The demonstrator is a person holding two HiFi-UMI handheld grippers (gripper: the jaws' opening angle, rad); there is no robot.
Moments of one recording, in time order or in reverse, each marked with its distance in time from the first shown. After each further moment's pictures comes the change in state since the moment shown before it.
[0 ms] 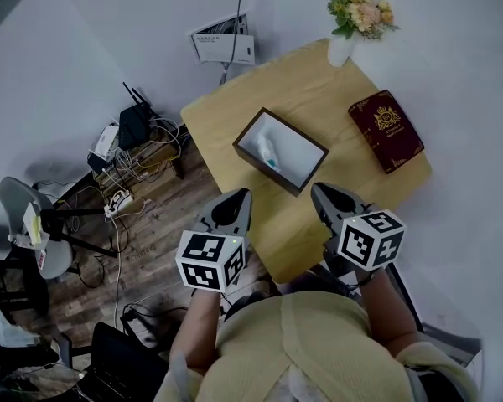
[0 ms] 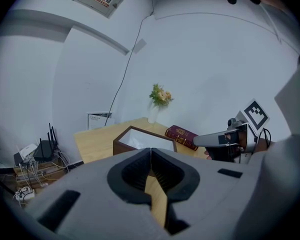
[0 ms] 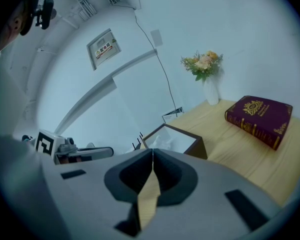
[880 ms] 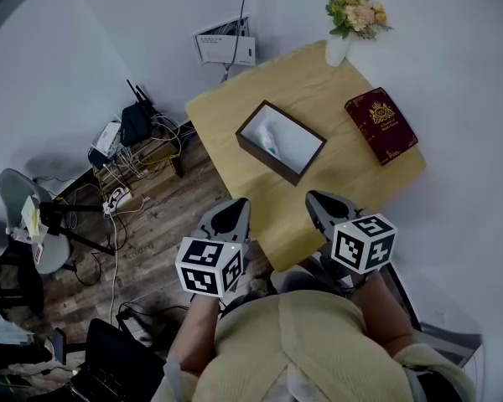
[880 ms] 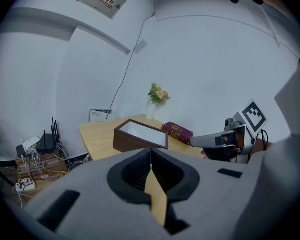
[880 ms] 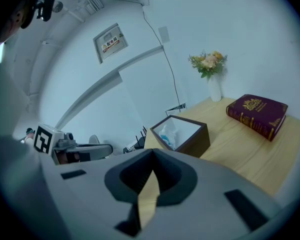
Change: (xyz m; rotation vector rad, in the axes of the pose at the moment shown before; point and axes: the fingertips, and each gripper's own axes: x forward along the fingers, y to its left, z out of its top) left arm -0.044 -0.017 -0.031 -0.028 0.012 -0.010; right arm -0.024 0.030 -0.037 -0.053 0.046 0.008
